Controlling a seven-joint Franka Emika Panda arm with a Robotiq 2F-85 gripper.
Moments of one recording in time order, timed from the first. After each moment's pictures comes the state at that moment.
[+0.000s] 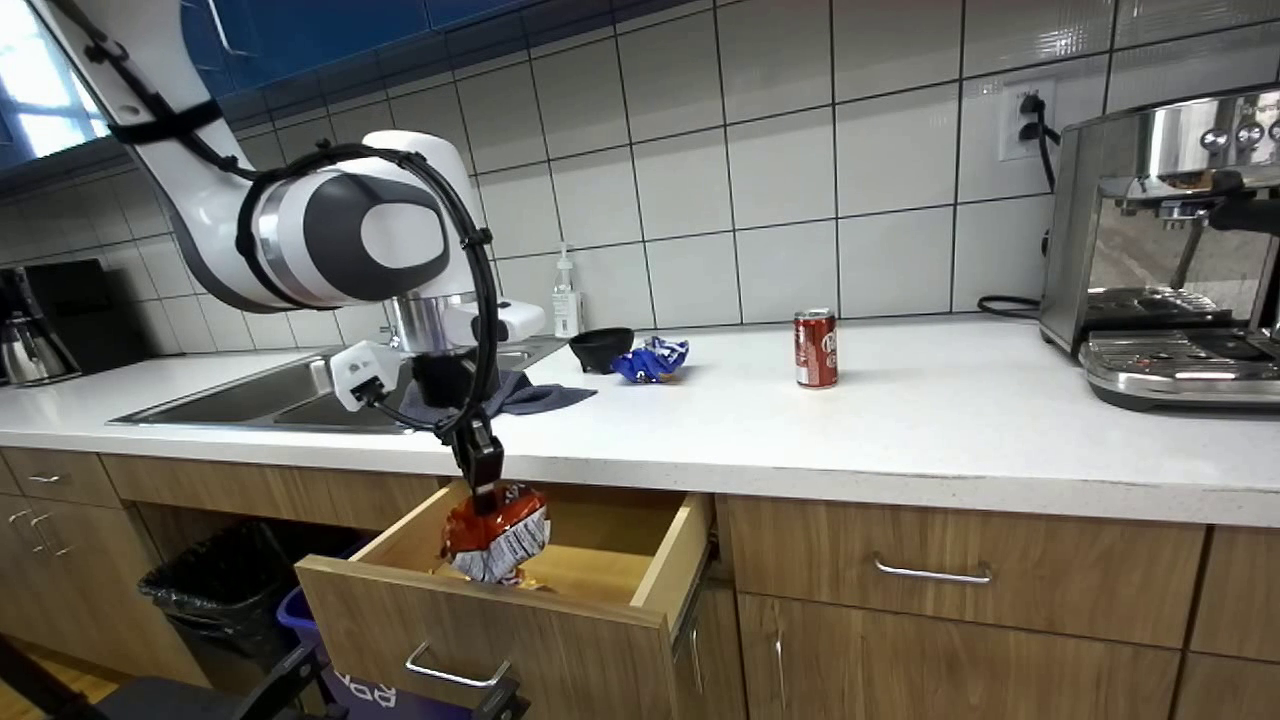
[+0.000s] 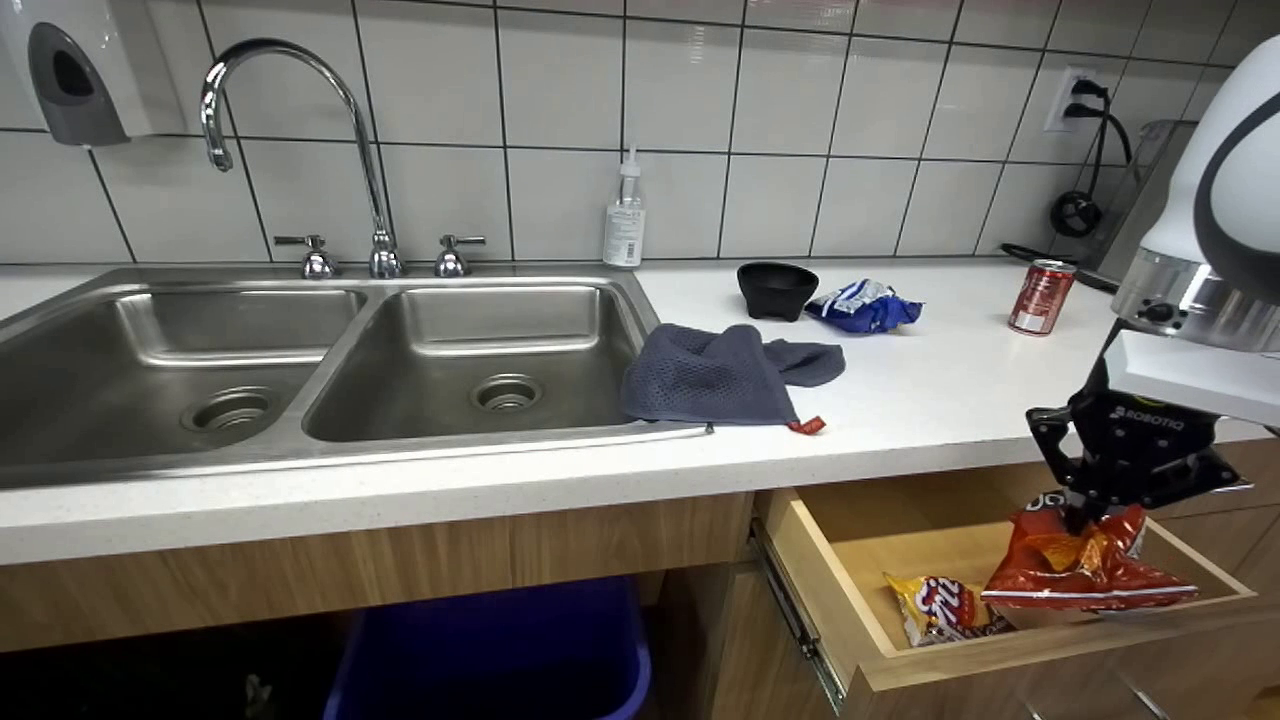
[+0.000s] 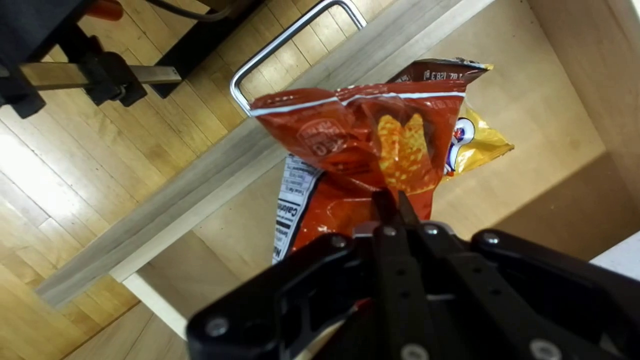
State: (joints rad) arm 0.04 0.01 -0.05 -2.77 0.08 2.75 0.53
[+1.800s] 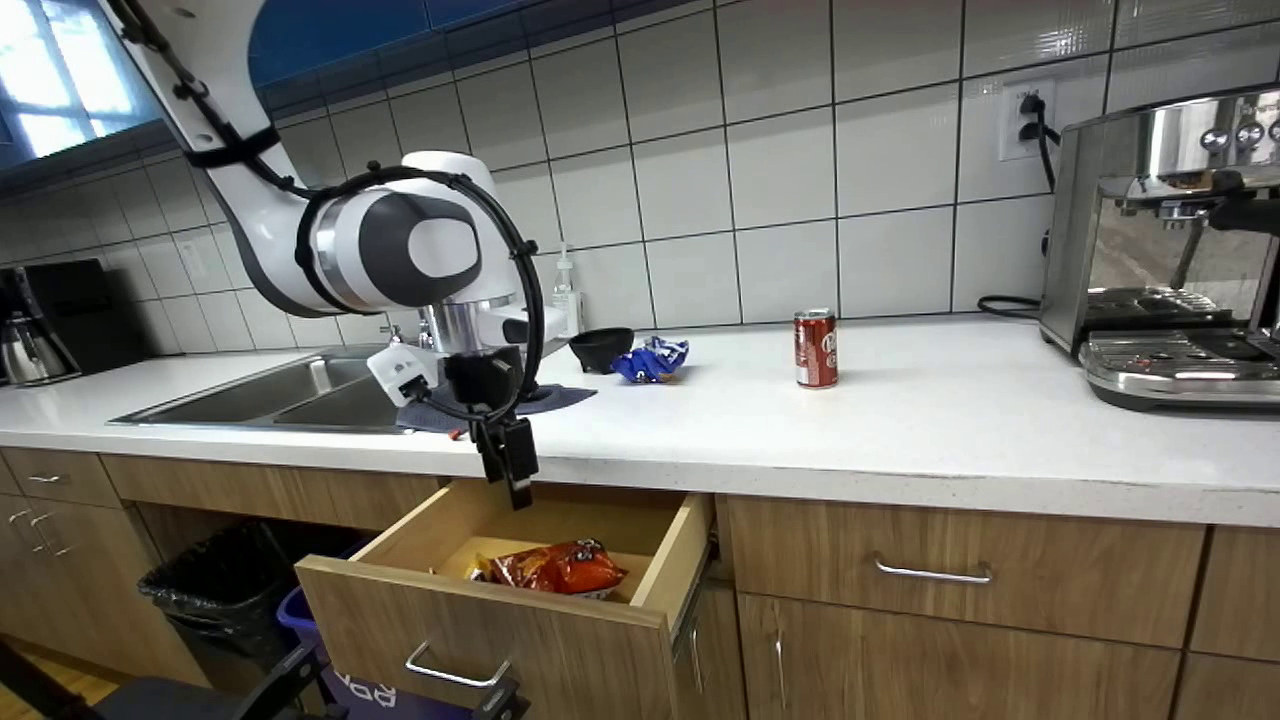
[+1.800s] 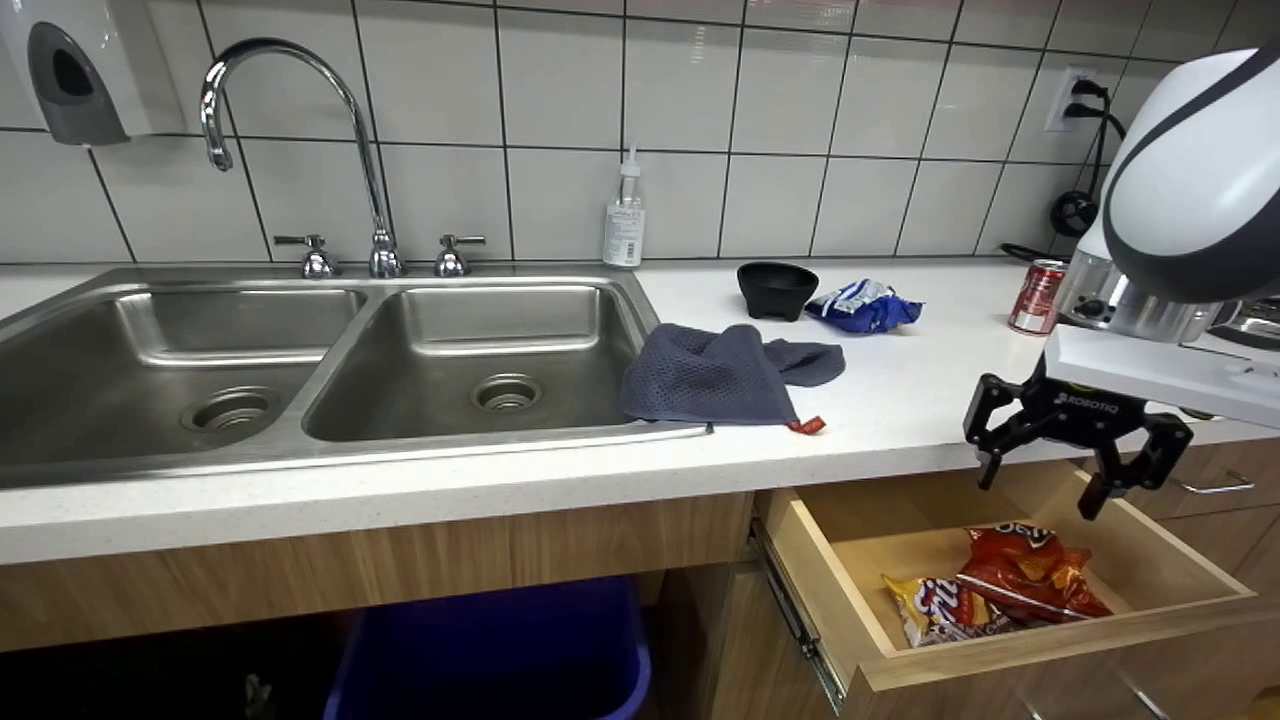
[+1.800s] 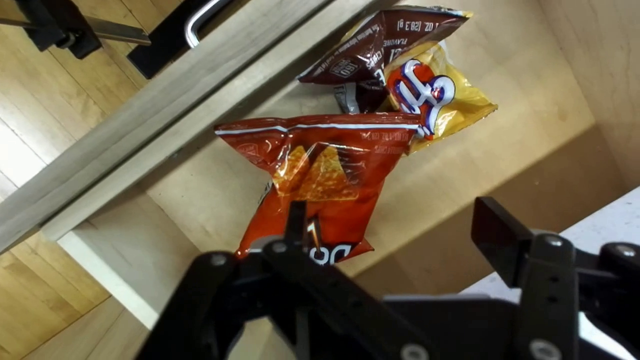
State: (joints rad) arm 0.05 0.14 -0.05 -2.64 0.09 2.75 0.50
